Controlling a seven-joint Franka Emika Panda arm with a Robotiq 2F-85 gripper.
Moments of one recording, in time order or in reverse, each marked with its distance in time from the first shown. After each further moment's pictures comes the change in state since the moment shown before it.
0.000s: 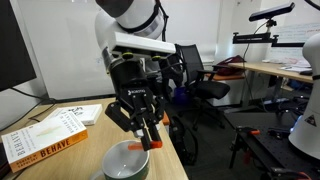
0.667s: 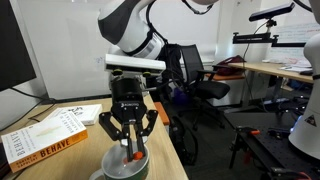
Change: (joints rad) arm -0.052 0.107 -0.012 0.015 0.238 0.006 -0.001
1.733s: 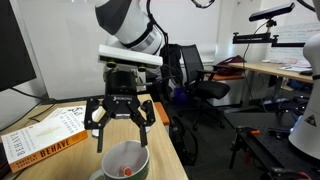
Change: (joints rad) arm 0.027 -0.037 -0.012 0.002 -0.005 0.081 0.004
